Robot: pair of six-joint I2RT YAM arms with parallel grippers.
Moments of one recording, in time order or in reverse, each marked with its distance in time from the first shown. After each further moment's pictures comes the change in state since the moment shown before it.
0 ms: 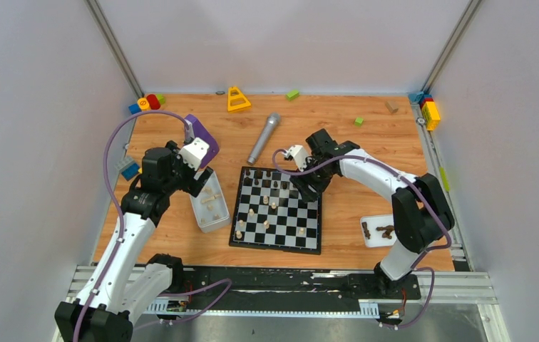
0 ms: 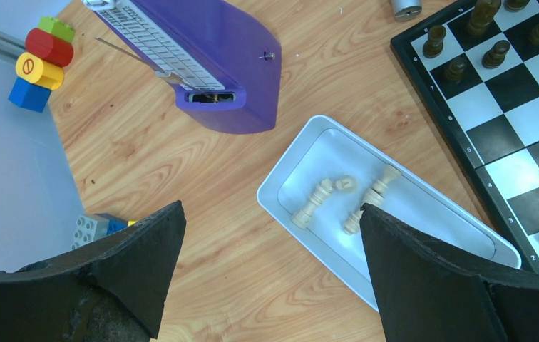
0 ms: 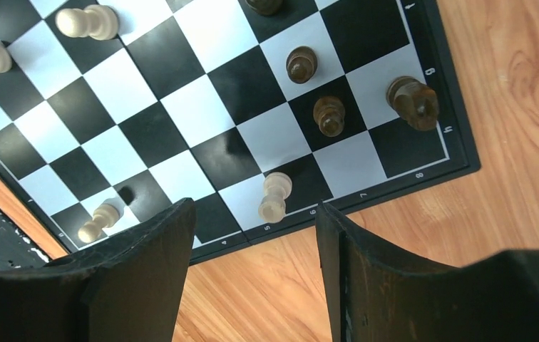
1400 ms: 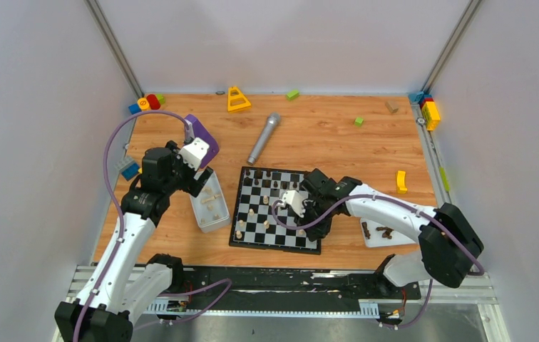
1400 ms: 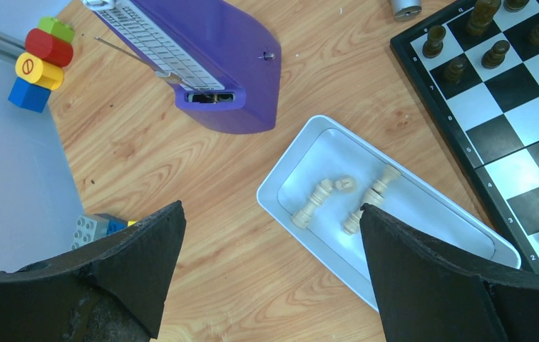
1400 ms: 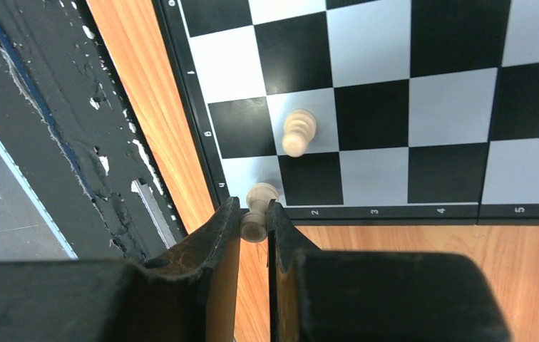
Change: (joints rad) left arm 0.000 0.000 0.000 0.000 0.001 0.000; right arm 0.234 -0.252 -0.318 -0.051 -0.087 -0.037
